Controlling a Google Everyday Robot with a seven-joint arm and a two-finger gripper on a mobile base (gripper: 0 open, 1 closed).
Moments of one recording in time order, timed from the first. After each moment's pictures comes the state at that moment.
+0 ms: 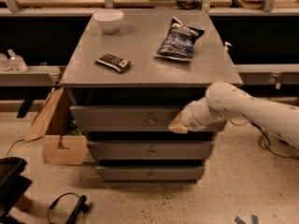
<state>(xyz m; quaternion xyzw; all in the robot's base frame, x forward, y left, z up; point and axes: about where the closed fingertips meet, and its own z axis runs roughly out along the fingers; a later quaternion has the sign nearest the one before) 0.619 -0.112 0.624 -0.54 0.78 0.12 0.28</state>
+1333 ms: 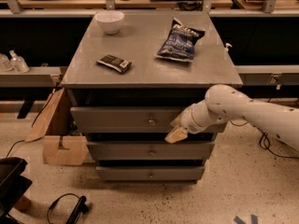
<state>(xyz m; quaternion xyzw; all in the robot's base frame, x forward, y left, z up) 0.615 -0.108 0.619 -0.54 0.78 0.12 0.28</state>
